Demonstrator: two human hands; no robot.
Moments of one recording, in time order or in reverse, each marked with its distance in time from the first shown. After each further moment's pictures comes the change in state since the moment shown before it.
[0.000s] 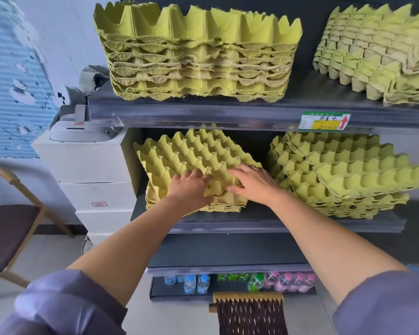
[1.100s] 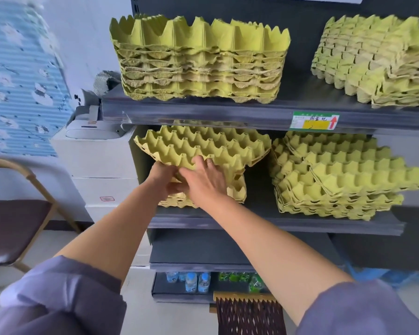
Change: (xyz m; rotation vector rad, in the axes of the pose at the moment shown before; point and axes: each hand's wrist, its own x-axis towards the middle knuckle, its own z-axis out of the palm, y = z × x) left_hand -0.017 -0.036 -0.015 -1.628 0.196 -0.667; right_hand -0.019 -0.133 -0.020 0.016 0.267 -0.032
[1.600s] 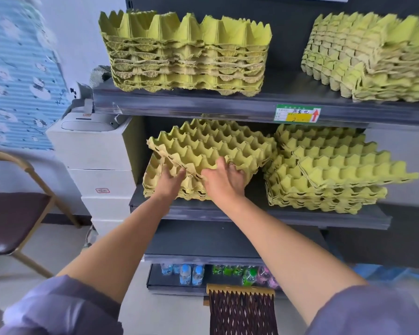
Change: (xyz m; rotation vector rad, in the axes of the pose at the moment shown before) left_hand -0.032 -0.048 0.025 0.284 -0.019 0.170; right_hand -0.038 0.052 0.004 0.021 -0.011 0.213
